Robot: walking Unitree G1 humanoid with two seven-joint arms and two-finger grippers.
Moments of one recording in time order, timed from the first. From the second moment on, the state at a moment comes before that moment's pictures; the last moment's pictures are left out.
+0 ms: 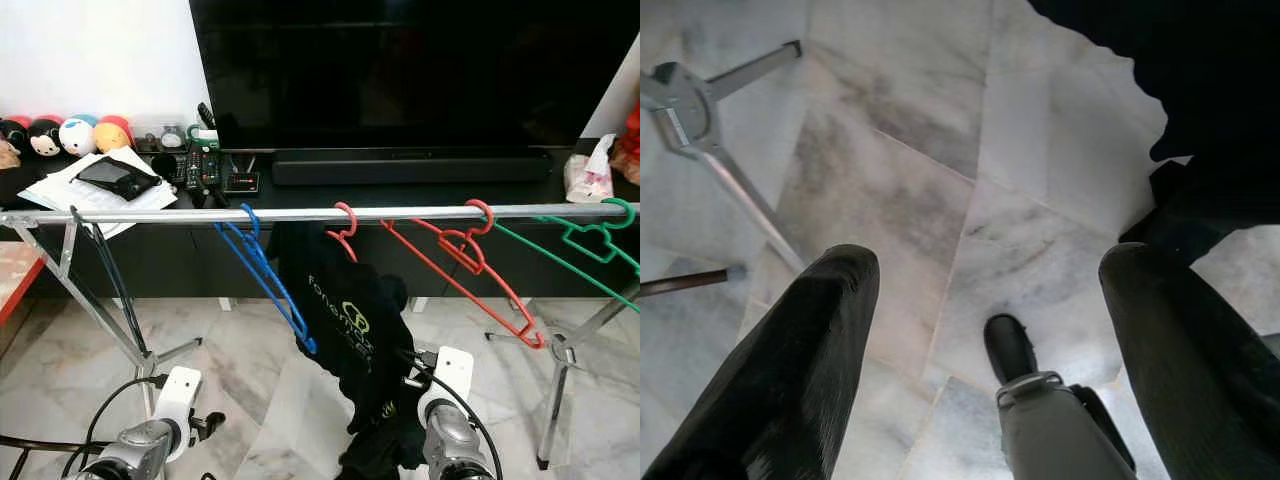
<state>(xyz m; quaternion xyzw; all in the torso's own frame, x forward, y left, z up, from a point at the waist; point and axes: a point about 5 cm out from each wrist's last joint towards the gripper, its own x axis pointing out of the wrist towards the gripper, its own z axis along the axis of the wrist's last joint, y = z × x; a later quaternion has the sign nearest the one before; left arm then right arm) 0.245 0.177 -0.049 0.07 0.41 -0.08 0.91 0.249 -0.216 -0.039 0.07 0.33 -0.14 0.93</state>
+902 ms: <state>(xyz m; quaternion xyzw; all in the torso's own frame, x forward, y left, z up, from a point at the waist) 0.243 0.183 -0.050 0.08 0.41 -0.08 0.91 0.249 -0.211 -0.040 0.07 0.34 -0.13 0.93</state>
